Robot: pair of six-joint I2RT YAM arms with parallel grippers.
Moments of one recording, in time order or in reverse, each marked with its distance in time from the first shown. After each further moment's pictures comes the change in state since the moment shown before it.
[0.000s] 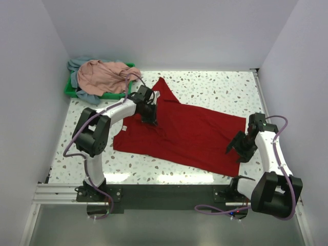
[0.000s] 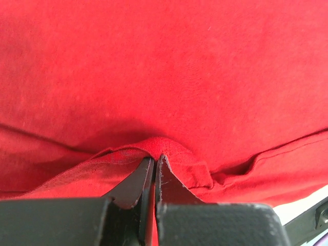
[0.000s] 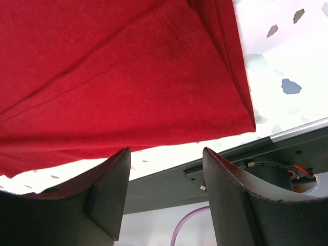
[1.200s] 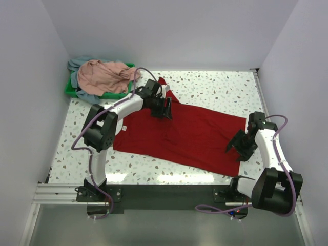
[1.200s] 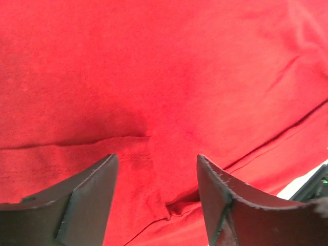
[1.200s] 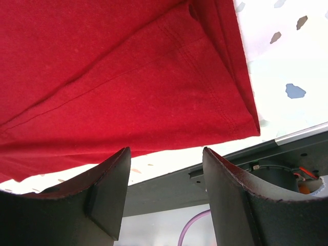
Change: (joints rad) left arm -0.037 0.132 0.204 0.019 0.121 0.017; right arm 0.000 0.043 0.011 0.024 0.000 0.028
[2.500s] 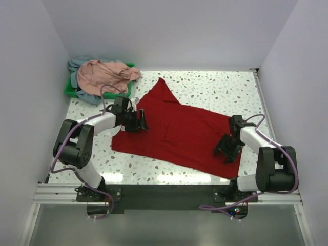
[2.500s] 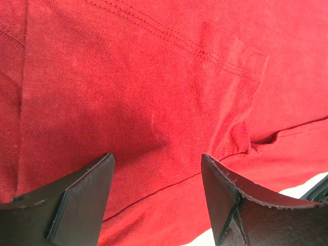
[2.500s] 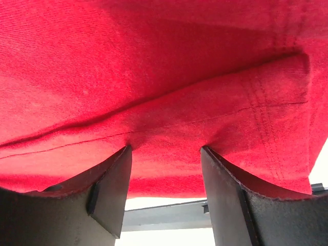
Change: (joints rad) left arm 0.239 -0.353 -0.598 0.221 0.014 -0.018; right arm 0.242 0.220 -0.121 0.275 0.024 0.134
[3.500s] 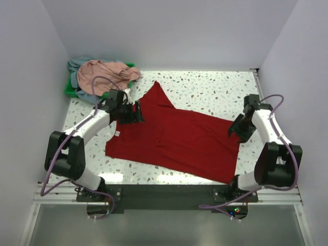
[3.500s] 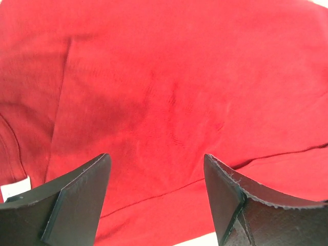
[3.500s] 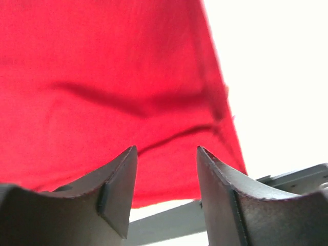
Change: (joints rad) left arm 0.010 -0.165 0.065 -0.151 -0.122 -0.001; right arm -0.123 0.008 0.333 -0.195 0.104 -0.083
